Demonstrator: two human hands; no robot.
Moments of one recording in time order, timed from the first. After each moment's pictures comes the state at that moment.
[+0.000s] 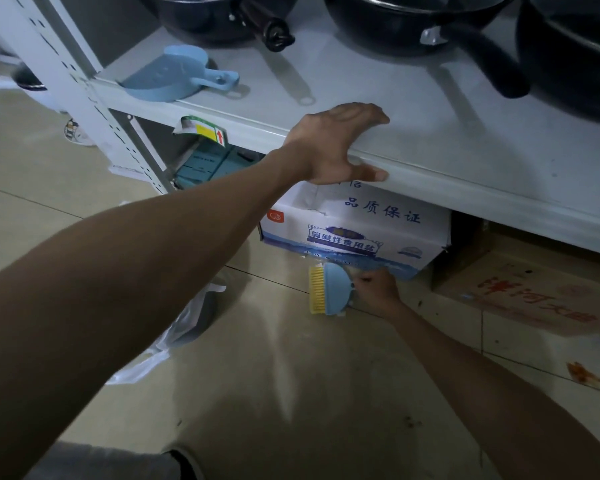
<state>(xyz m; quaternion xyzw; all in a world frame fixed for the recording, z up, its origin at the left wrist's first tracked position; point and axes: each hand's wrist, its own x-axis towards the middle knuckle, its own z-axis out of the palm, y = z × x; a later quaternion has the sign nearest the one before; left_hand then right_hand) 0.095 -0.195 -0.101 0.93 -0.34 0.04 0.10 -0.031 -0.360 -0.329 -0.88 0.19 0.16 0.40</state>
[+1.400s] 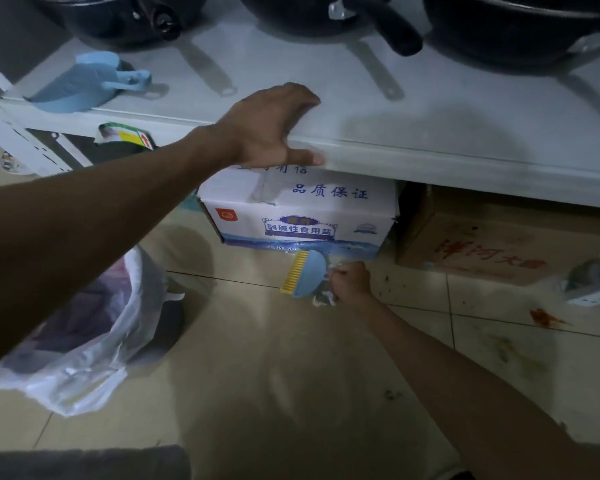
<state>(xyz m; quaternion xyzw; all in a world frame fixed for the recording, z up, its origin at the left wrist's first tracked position) 0.090 -0.217 -0.086 0.92 -0.38 0.00 0.08 -0.060 -0.371 -0.327 -0.80 0.31 0.10 0.51</state>
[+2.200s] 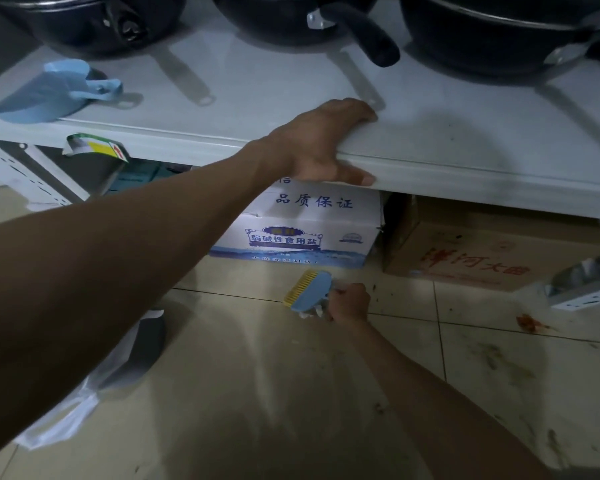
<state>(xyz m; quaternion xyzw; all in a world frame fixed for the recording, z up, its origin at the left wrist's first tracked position) 0.082 -0.300 -0.098 0.88 -0.44 -0.03 0.17 -0.076 -0.380 -0.341 -0.78 0.40 0.06 0.48</state>
